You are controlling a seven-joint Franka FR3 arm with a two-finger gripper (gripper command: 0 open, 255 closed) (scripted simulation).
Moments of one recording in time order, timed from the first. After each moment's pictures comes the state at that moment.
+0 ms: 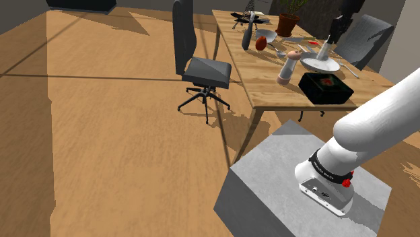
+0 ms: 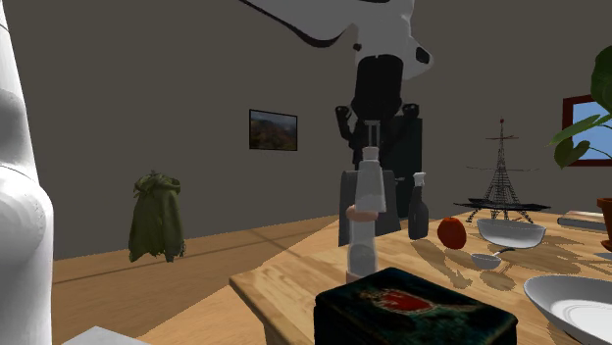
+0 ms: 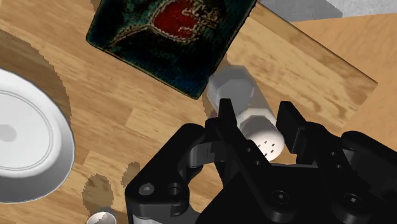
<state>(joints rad) -0.34 -0.13 -0.50 -1.85 -0.08 1.59 -0.70</state>
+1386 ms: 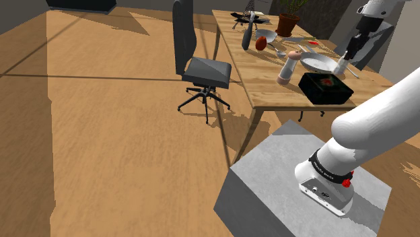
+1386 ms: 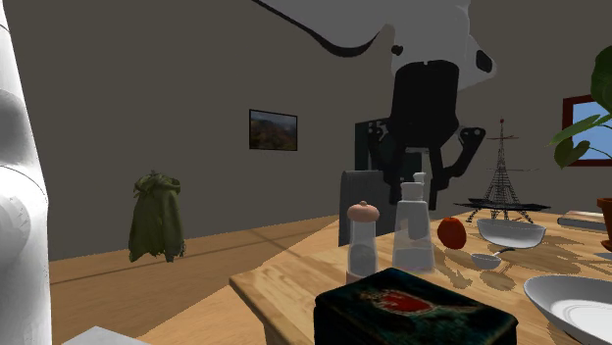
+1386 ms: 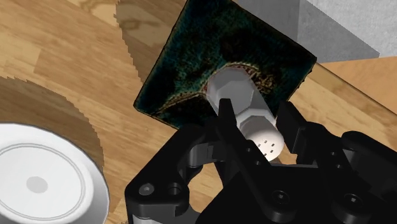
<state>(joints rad) -0.43 -0.13 -0.62 -1.98 -0.13 1.73 -0.89</state>
